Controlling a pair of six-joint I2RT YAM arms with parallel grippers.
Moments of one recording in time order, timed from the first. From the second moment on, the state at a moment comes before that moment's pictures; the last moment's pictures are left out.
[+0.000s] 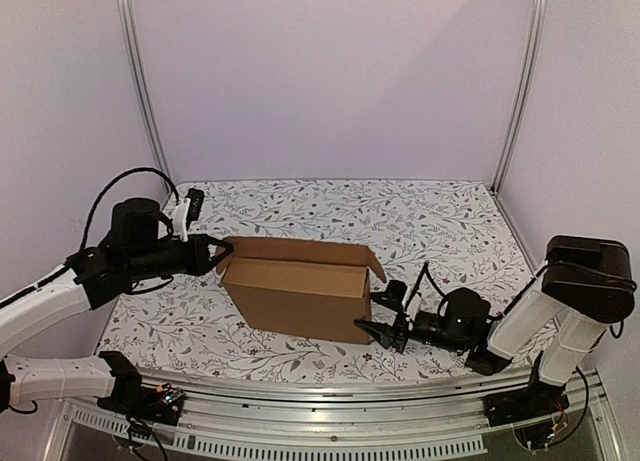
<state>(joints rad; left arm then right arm) -0.59 0.89 0.66 -0.22 0.18 -0.47 1.03 1.70 0.27 1.37 -0.07 -0.10</state>
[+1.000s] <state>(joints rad) -0.70 1.00 0.68 -0.12 0.08 -0.42 1.01 1.74 0.29 1.29 -0.03 -0.18</state>
